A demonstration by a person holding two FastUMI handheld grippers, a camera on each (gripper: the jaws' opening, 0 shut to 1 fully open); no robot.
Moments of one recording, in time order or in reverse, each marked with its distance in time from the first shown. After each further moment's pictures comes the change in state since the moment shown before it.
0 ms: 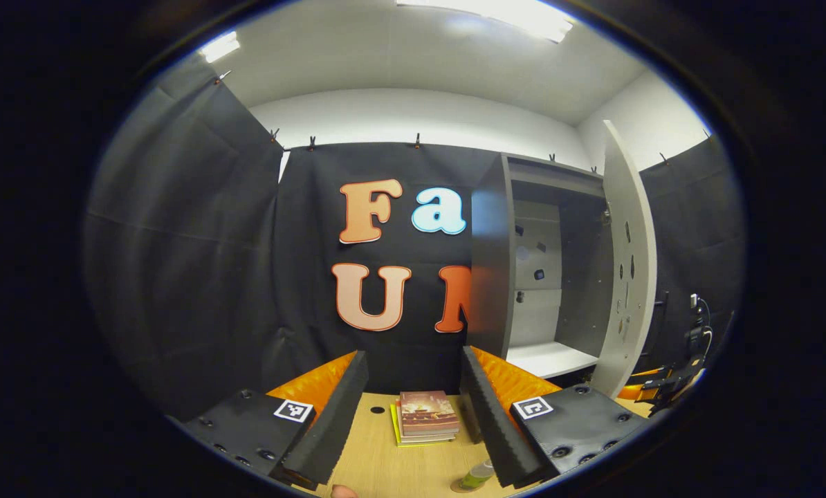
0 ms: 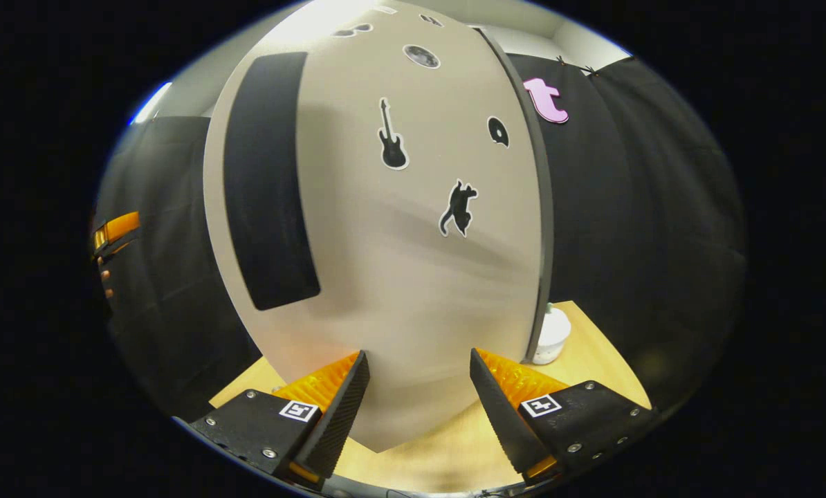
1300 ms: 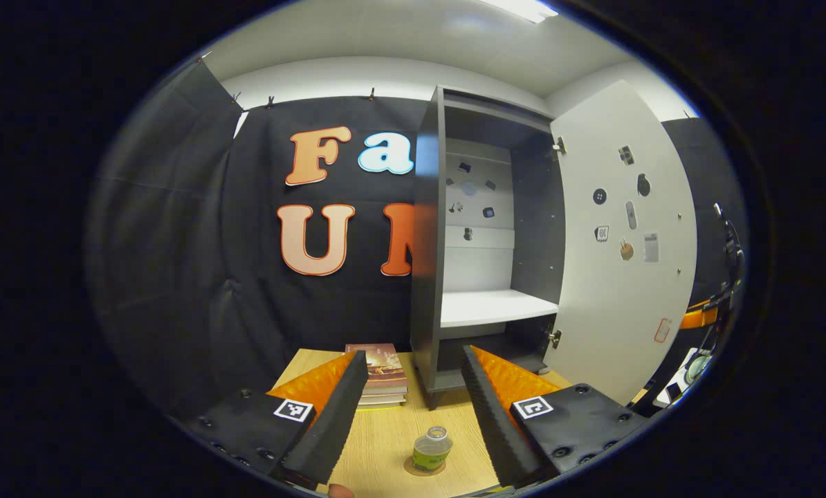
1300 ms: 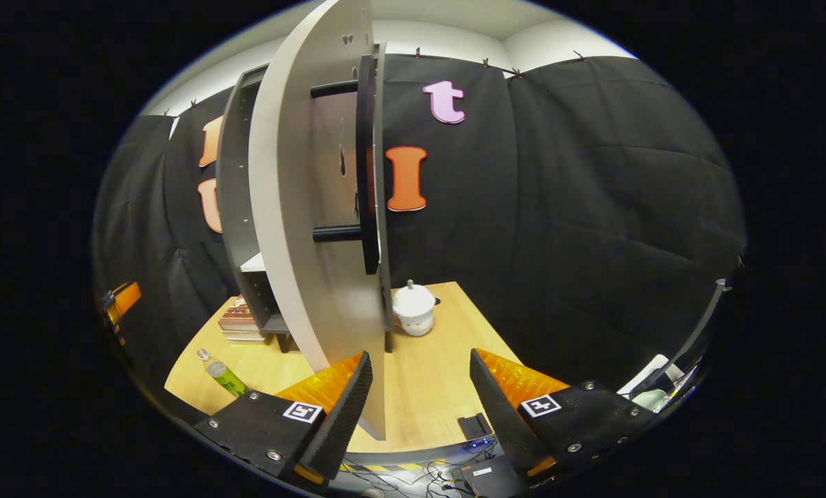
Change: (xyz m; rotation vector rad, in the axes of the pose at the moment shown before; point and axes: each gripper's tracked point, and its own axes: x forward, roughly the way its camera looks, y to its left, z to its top) left arm -0.006 -0.114 -0.136 -0.011 0.163 -0.150; right arm -0.150 -0.129 -0.019 -0.005 0.067 -0.340
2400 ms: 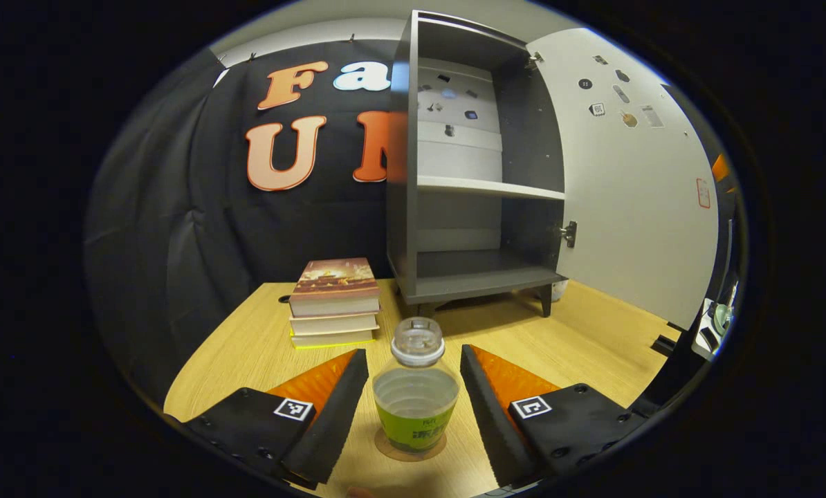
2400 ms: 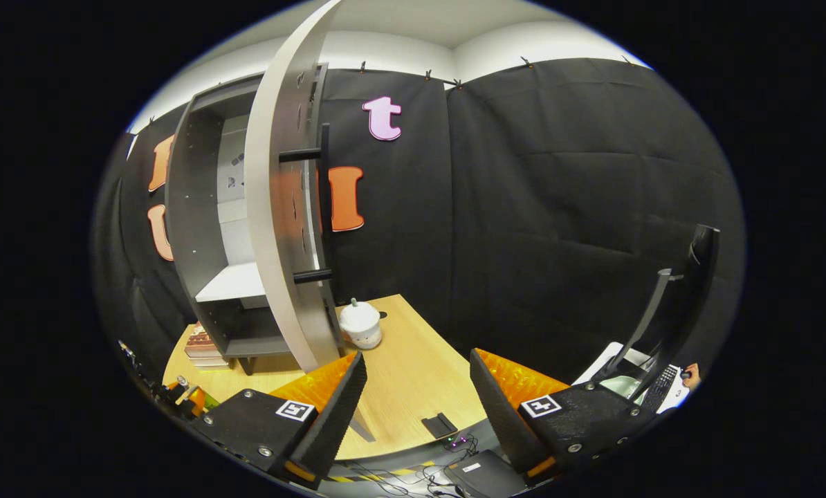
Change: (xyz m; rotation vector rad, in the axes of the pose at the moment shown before) left arm 0.073 -0.046 -0.253 0.038 0.184 -0.093; right arm -0.045 -0.069 0.015 0.092 -0.048 -0.296
